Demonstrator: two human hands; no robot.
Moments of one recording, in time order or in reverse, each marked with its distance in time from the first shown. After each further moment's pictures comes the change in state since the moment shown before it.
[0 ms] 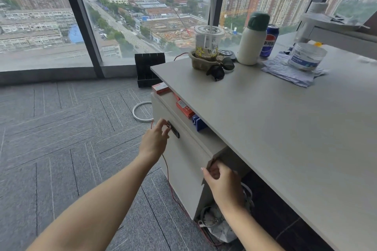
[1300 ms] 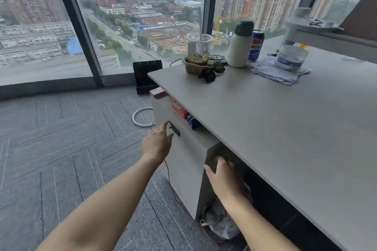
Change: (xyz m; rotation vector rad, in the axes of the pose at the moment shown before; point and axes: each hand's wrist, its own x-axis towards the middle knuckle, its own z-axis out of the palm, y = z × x) left_hand -0.020 0.027 -0.005 0.291 -0.021 0.014; right_hand -0.007 -0.026 -0.029 -0.396 -0.168 0.158
